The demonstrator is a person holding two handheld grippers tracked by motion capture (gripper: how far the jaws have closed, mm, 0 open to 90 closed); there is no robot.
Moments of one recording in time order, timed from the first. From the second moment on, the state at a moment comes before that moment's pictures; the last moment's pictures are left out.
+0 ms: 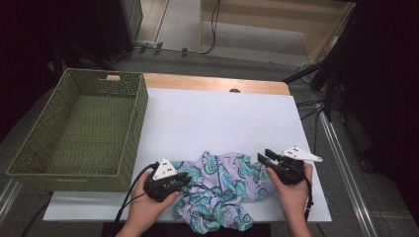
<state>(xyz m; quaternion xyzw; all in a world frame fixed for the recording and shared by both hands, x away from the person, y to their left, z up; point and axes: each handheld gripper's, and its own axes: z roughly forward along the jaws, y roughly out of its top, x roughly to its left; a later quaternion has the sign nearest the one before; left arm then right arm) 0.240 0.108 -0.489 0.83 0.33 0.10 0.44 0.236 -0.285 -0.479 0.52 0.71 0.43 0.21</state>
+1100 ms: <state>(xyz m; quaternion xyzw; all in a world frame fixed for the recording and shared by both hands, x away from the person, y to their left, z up) 0.252 0.133 -0.501 0.84 0.38 0.16 0.36 0.188 -0.414 -0.515 0.70 0.61 0.29 0.23</state>
